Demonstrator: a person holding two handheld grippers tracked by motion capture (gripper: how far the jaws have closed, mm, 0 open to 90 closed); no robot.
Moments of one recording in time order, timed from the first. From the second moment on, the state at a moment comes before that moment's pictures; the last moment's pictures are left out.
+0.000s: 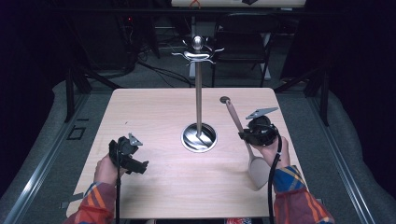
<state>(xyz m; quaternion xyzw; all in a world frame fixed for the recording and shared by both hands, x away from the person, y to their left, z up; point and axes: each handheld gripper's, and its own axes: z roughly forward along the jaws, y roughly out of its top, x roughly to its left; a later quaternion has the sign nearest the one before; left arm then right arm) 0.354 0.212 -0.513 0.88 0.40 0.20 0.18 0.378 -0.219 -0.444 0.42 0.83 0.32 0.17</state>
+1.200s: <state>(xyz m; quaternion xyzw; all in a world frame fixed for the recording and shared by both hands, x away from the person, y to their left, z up) 0.354 0.211 -0.513 0.88 0.40 0.20 0.18 0.361 -0.202 -0.409 0.37 0.80 0.42 0.23</state>
